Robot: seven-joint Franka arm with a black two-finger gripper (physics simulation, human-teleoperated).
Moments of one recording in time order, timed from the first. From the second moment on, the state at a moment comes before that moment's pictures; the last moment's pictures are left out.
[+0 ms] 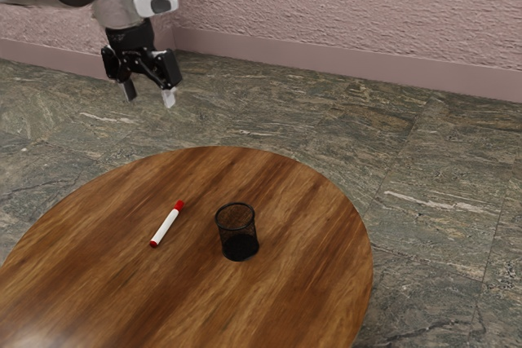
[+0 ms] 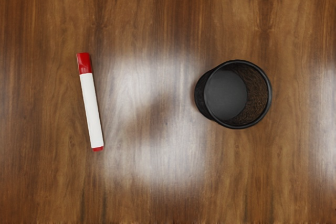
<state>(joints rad) -0.02 -0.05 0.01 -1.65 -0.04 1.59 -0.02</state>
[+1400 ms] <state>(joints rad) -0.02 0.29 0.14 -2.12 -0.05 2.22 -0.03</state>
